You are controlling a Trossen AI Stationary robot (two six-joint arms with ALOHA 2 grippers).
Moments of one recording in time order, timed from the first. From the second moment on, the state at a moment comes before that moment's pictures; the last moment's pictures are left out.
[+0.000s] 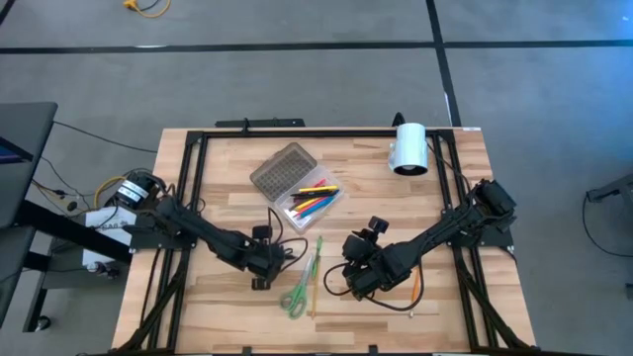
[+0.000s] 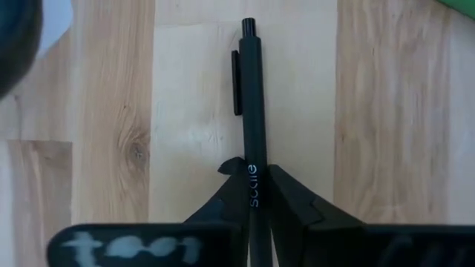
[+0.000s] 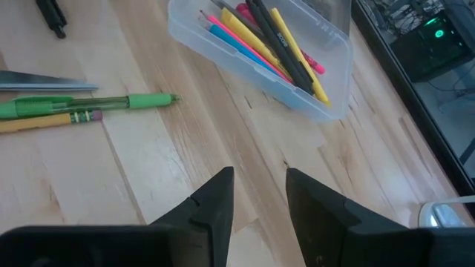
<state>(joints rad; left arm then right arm) -0.42 1.70 0.82 -0.41 -0.28 -0.39 0.52 1.84 1.28 -0.91 0.81 0.77</state>
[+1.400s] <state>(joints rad) -0.33 1.70 1.02 -0.44 -0.79 -0.19 0.52 1.84 1.28 -0.90 0.81 0.76</state>
